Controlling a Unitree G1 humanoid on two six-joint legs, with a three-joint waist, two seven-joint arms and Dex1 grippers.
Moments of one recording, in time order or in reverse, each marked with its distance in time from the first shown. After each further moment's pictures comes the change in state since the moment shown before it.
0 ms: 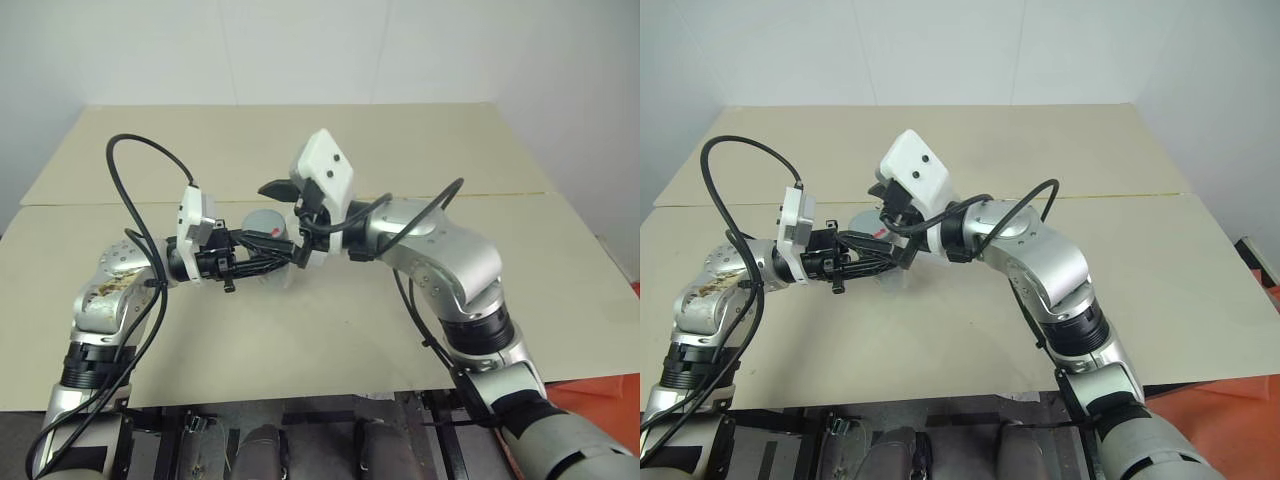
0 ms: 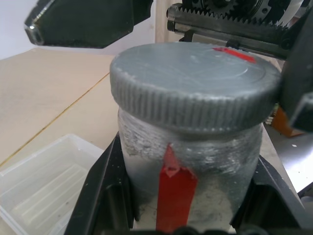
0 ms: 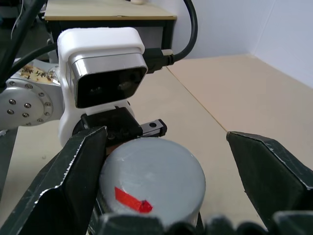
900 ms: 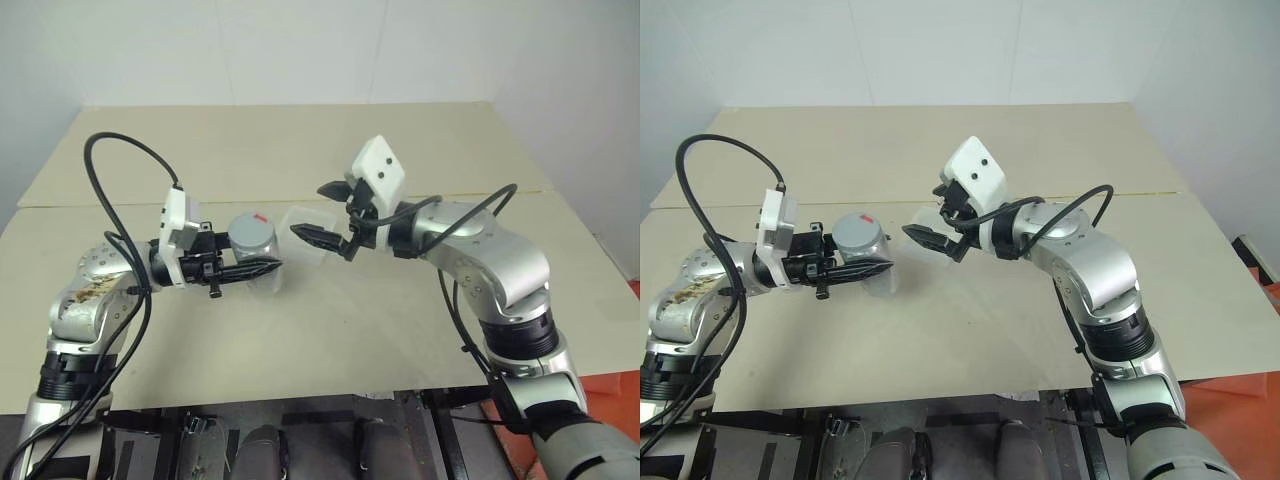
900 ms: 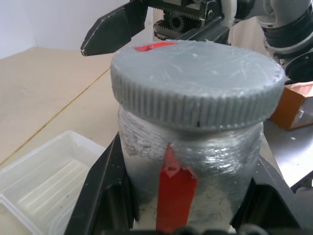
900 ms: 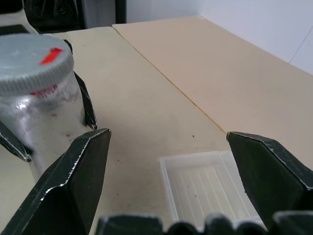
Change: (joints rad) left arm 0.049 0.068 0.038 -0.067 -0.046 0.014 -0.012; right arm 0.077 -0.167 -0.084 -0.027 0.010 0.034 -0.003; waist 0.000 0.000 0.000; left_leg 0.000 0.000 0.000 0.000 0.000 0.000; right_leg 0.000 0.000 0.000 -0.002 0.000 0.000
